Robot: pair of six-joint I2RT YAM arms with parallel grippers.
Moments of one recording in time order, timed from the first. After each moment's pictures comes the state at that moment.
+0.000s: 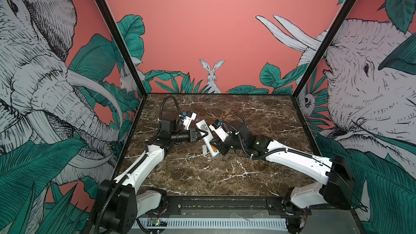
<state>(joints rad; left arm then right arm) -0.30 1.18 0.74 -0.09 0.96 -0.55 0.95 1.43 1.10 -0.27 -0.19 0.12</state>
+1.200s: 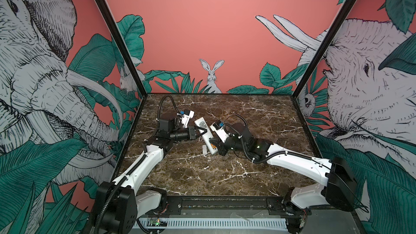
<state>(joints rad) -0.29 1.16 0.75 -0.06 0.94 -0.67 0.96 1.41 1.00 -0.09 -0.18 0.12</state>
